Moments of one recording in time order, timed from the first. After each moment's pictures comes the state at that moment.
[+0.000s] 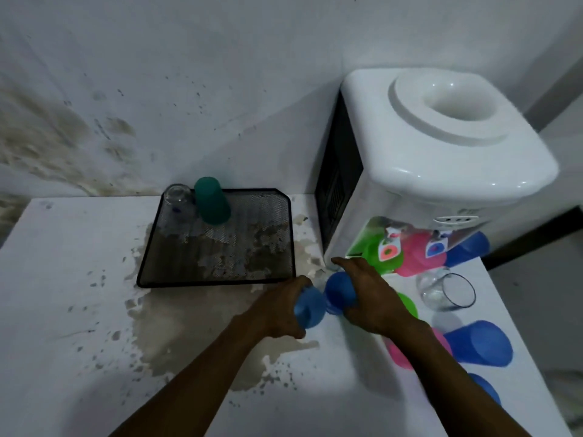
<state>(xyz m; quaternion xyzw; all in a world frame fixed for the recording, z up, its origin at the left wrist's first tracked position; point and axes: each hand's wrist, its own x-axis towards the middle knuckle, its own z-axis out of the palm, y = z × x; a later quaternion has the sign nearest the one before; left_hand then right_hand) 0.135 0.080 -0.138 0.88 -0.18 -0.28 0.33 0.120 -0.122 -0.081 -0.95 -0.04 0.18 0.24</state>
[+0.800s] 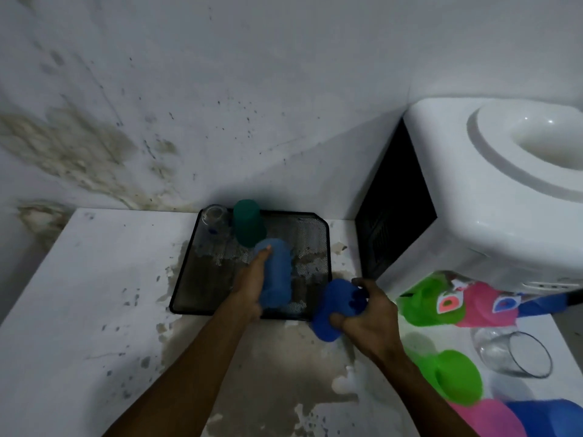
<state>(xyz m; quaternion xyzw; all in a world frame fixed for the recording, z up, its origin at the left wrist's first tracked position) 0.231 0.162 -0.119 0.54 0.41 -0.17 0.71 0.171 -0.040 -0.105 -0.89 0.12 0.07 0.44</state>
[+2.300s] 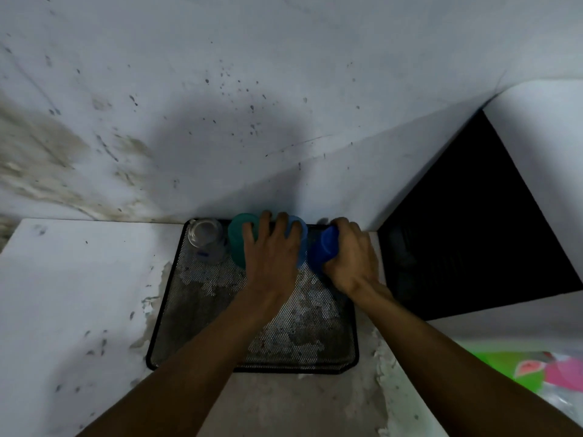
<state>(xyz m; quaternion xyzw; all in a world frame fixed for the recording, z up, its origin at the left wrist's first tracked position) 0.335 0.170 -0.155 0.99 -0.06 0.09 0.00 0.347 0.028 -0.150 -0.96 0.05 0.05 0.27</state>
